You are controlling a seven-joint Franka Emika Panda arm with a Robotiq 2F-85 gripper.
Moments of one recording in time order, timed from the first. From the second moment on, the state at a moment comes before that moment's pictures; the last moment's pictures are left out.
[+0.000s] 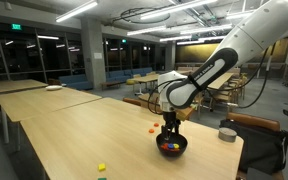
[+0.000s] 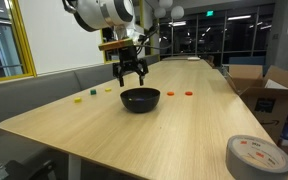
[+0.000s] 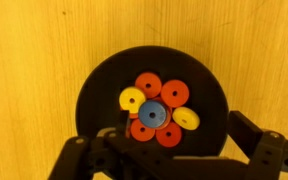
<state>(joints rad) 0.08 0.11 0.03 -2.22 -0.16 2.25 0.13</state>
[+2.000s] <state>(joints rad) 0.11 -0.98 0.12 -2.75 0.03 1.79 0.35</state>
